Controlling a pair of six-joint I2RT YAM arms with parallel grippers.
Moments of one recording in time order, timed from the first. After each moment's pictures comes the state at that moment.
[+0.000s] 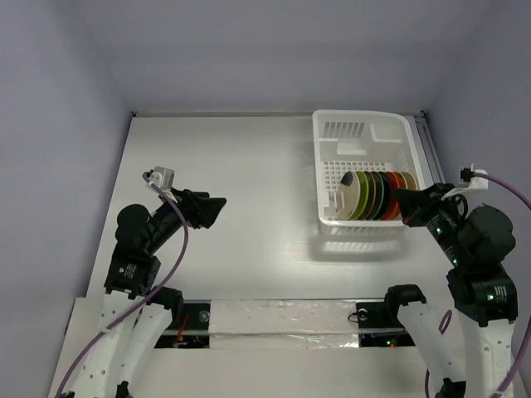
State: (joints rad) left arm -0.22 0.50 0.64 -0.21 0.43 -0.47; right arm 0.09 0.48 1.09 -0.68 -0.19 0.40
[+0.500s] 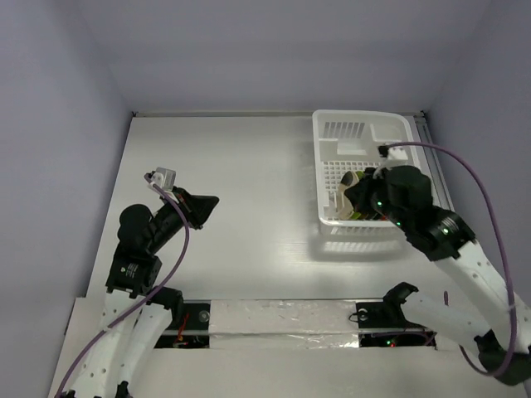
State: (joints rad) left arm -0.22 0.50 0.63 -0.21 0.43 -0.48; right arm 0.54 0.80 1.08 -0.66 0.11 0.46
